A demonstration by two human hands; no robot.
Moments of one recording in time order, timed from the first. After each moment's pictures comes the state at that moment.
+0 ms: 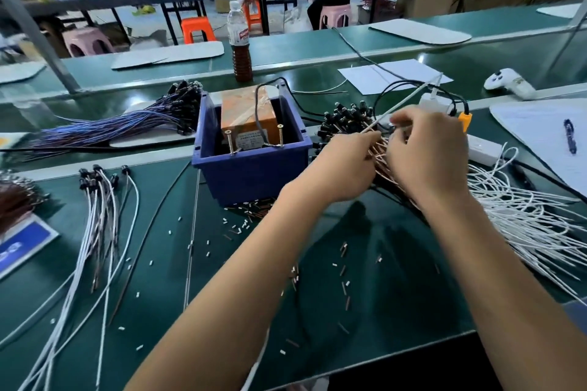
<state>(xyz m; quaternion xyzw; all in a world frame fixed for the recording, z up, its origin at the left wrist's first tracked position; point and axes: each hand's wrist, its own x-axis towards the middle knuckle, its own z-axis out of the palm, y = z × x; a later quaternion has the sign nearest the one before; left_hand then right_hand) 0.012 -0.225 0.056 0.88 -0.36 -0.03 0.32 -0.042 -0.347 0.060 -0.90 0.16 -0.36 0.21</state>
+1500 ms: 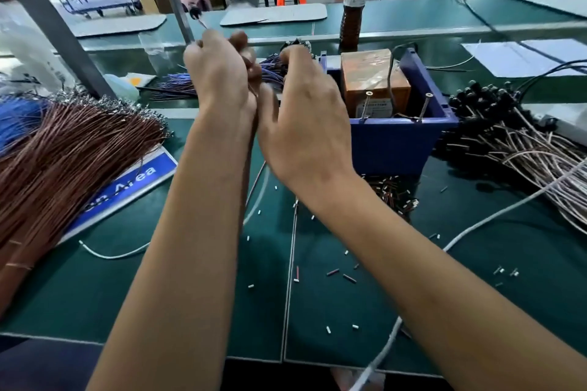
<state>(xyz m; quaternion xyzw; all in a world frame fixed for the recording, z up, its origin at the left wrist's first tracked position) 0.055 0.016 0.113 0.47 0.11 0.23 0.84 -0.021 -0.074 0.083 -0.87 -0.13 -0.29 0.38</state>
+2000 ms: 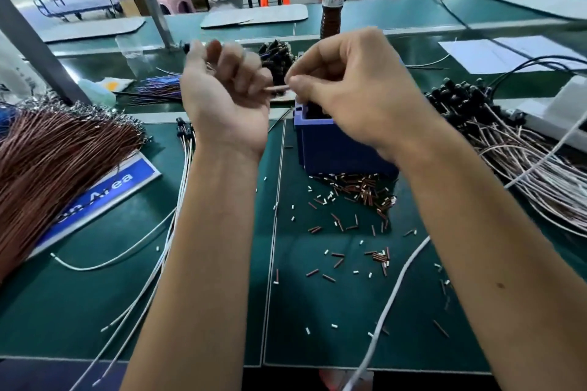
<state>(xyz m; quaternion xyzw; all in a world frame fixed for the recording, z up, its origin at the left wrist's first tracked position) 0.018 -0.017 0.105 0.25 -0.03 0.10 0.96 -0.003 -0.165 0.112 -0.85 -0.18 -0.15 0.48</state>
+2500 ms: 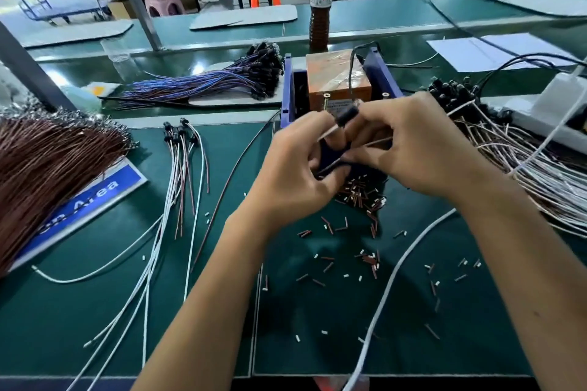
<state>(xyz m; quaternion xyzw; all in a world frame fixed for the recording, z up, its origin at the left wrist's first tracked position) 0.000 -0.050 0.017 0.81 -0.31 0.17 0.47 -0.015 -0.246 0.070 -0.90 -0.25 -0.12 0.33</state>
